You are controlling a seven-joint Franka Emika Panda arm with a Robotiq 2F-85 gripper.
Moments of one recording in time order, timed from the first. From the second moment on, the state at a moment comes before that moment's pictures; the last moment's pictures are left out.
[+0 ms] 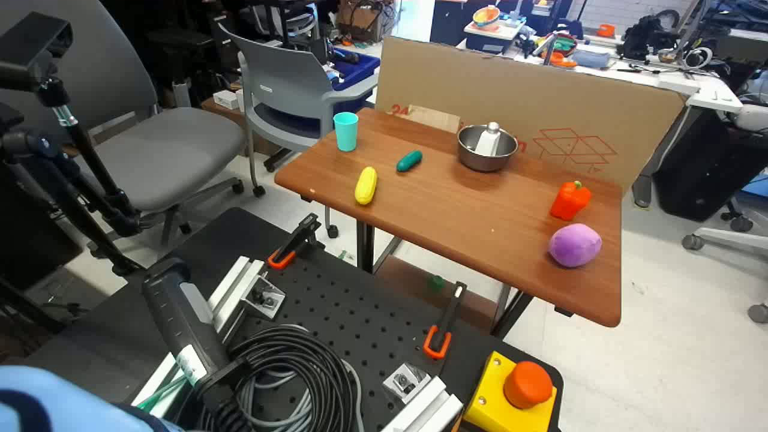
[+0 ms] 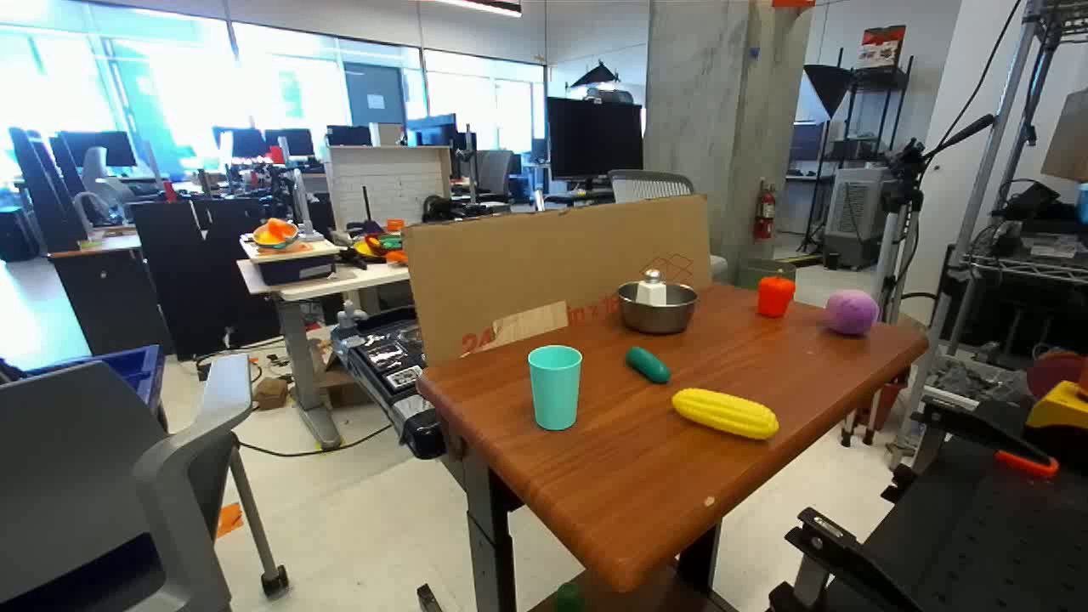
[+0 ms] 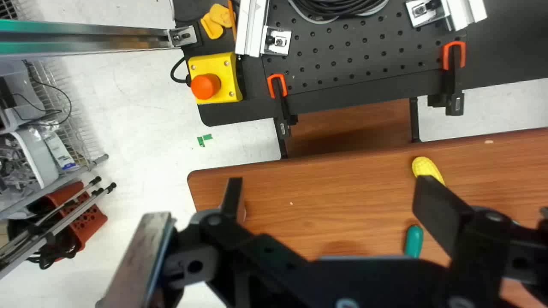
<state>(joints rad) -0.08 -0.88 0.09 -2.63 -0.14 1.75 0.15</state>
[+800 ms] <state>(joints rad) -0.08 -0.88 0.09 -2.63 -0.14 1.75 0.15</state>
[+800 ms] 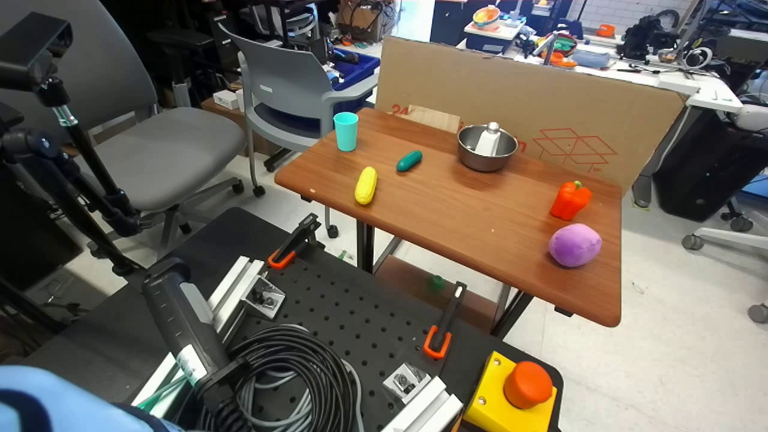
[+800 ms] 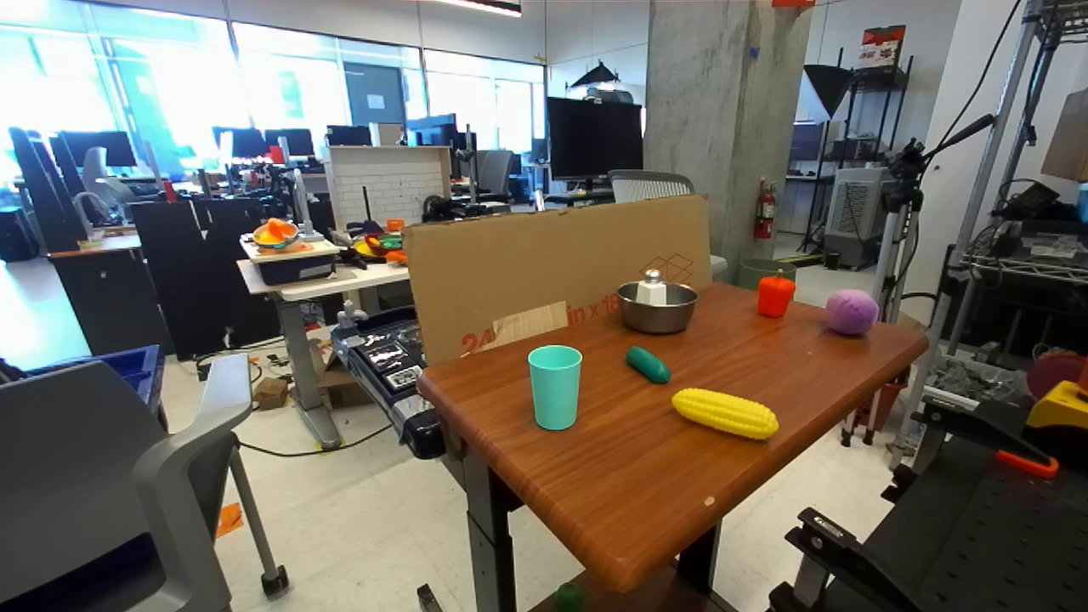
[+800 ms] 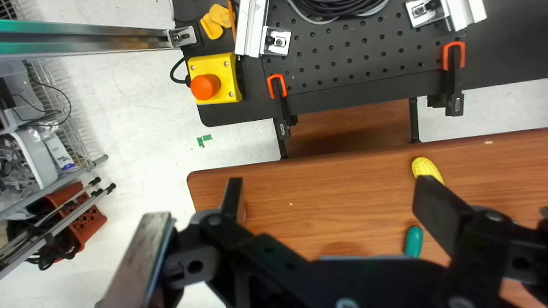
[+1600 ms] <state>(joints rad) -0.03 -0.39 0.03 -2.73 0.11 2.40 0.20</state>
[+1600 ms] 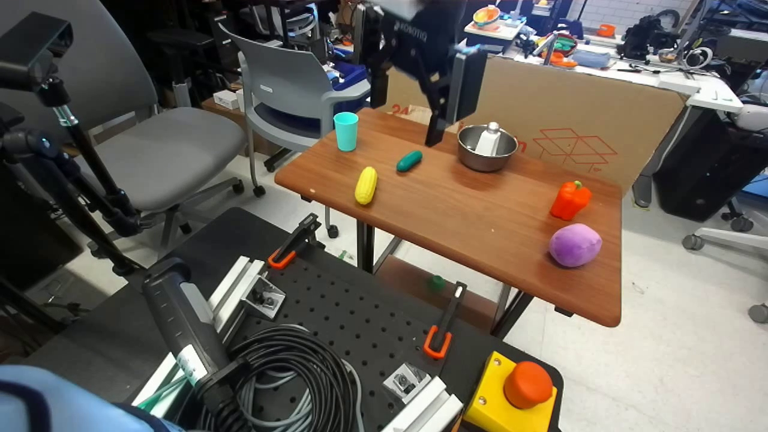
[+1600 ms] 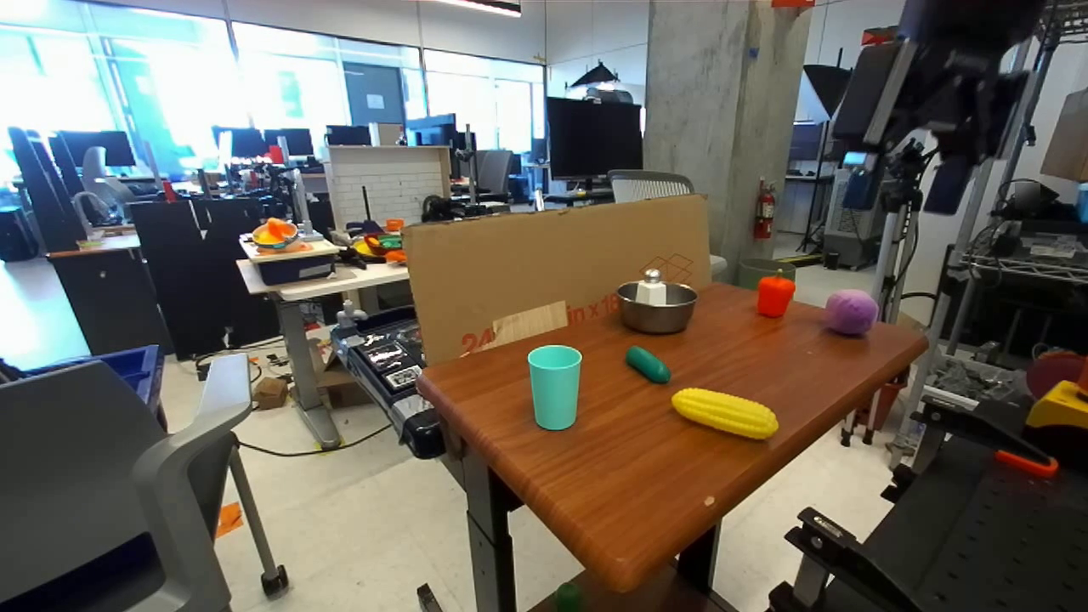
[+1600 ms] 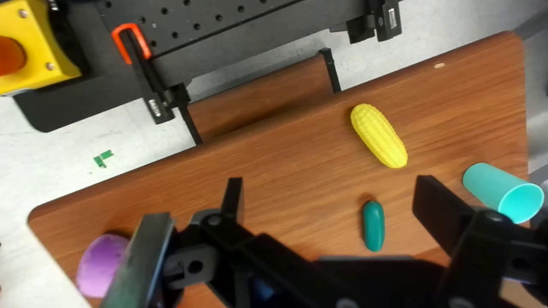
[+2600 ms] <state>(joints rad) 0.11 0.22 0.08 -2.49 0.29 2.58 0.03</state>
